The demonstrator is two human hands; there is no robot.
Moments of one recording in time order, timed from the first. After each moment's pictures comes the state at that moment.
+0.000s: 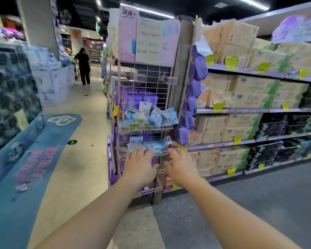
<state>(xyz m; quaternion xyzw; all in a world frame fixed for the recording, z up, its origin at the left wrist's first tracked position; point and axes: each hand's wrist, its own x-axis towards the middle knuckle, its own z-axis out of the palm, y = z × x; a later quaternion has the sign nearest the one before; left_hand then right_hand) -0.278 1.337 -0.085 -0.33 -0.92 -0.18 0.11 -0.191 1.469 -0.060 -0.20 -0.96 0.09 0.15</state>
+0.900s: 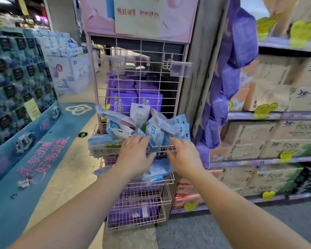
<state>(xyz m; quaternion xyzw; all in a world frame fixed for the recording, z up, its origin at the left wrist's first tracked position) -0.541 1.535 -0.094 -0.28 -0.93 -0.19 0.13 -0.477 1.703 -0.085 -0.10 -0.97 0.16 0.18</state>
